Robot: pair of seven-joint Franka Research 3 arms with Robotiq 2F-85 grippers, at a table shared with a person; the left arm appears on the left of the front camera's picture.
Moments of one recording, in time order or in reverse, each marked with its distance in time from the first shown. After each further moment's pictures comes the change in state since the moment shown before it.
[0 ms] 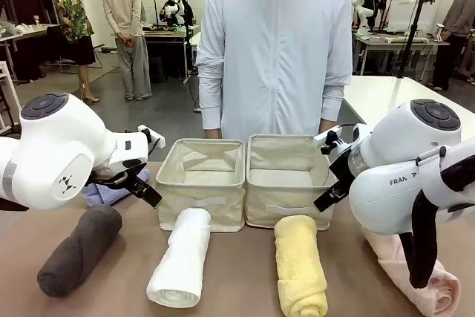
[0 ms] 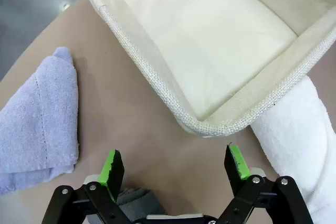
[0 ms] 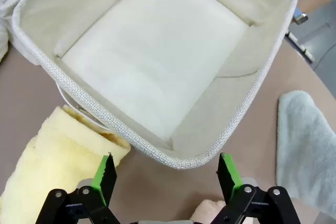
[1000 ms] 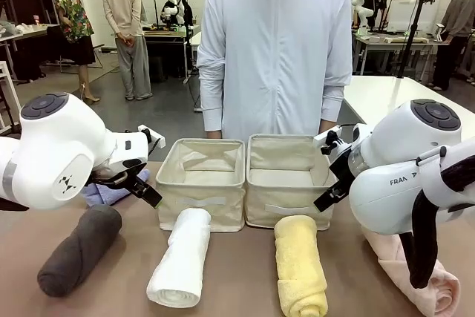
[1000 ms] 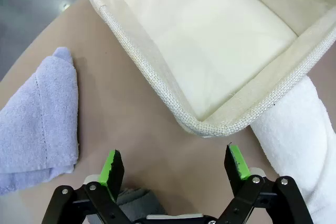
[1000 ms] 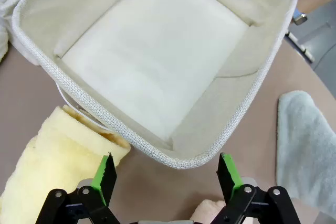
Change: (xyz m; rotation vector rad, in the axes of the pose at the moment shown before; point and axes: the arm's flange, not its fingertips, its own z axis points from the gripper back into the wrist) left arm 0.000 0.000 0.000 0.000 0.000 0.000; right arm 0.000 0.000 0.000 0.000 0.000 0.000
